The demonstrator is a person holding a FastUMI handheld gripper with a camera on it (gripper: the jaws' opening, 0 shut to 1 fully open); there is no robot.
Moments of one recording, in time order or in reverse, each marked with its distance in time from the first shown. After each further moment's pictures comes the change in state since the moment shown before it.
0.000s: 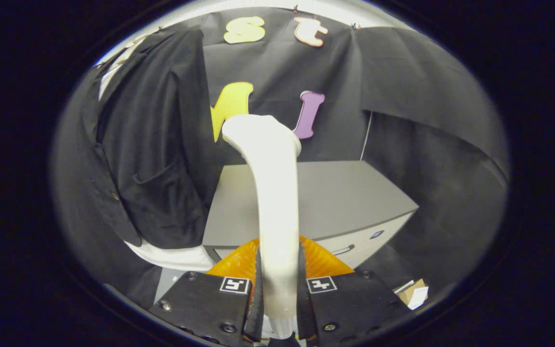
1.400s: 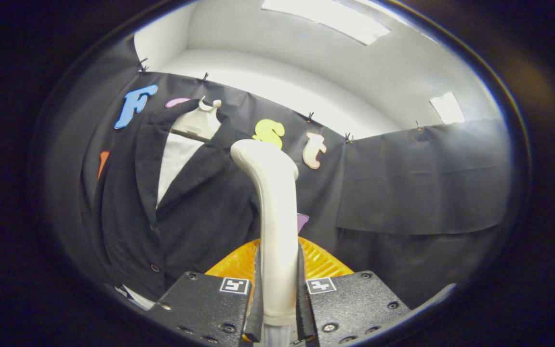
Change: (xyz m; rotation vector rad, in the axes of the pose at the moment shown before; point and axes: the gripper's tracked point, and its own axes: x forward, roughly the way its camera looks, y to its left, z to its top) arm -0.119 0.156 0.144 -0.179 -0.681 -0.209
